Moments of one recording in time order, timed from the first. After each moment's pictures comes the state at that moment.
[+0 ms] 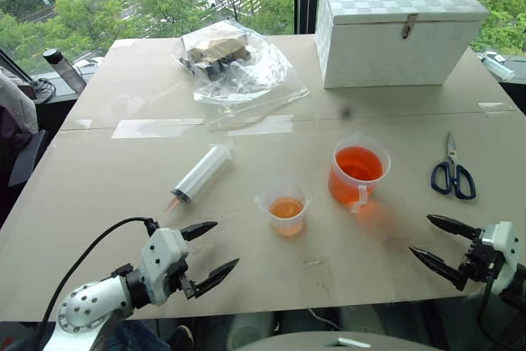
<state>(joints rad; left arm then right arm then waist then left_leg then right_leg) 0.54 0.64 0.21 -0.41 -0.38 0.01 -0.93 0.39 -0.62 -0.33 -0.08 0.49 -0.04 1.13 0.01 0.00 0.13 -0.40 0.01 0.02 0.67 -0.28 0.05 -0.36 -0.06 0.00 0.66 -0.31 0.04</state>
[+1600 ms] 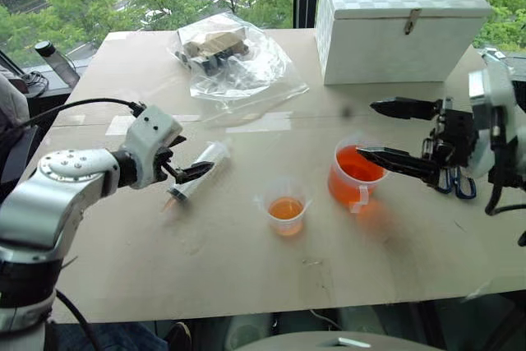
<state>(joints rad) -0.37 1.05 0.13 -0.33 -0.50 1.10 -0.71 -0.54 -0.97 -0.14 -0.57 1.13 0.86 0.66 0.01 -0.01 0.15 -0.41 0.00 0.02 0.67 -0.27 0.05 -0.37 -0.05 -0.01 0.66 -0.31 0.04</state>
